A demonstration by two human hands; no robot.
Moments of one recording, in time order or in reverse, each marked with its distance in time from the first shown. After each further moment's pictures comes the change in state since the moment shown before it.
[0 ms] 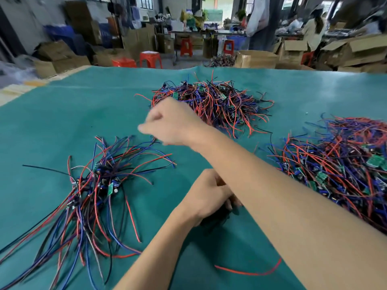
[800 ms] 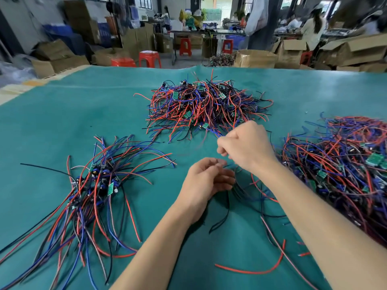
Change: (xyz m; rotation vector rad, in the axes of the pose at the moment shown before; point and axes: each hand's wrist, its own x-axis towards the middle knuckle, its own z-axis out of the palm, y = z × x) left_hand 0.012 0.001 -0.003 -0.586 0.191 -0.115; right_hand -0.070 0.112 -0.020 -0.010 0.415 0.286
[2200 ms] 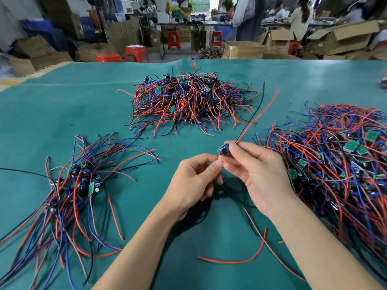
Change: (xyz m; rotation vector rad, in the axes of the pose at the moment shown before) left_hand -0.008 -0.009 -0.002 0.378 -0.171 0.222; right_hand -0.072 0.040 -0.002 1.281 0.061 0.299
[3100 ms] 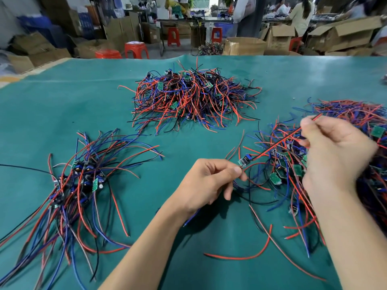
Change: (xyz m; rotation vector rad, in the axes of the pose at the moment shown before) left_hand -0.003 0.005 0.006 -0.006 -0.222 -0.049; right_hand 0.021 -0.042 -0.052 -0.288 0.533 -0.632
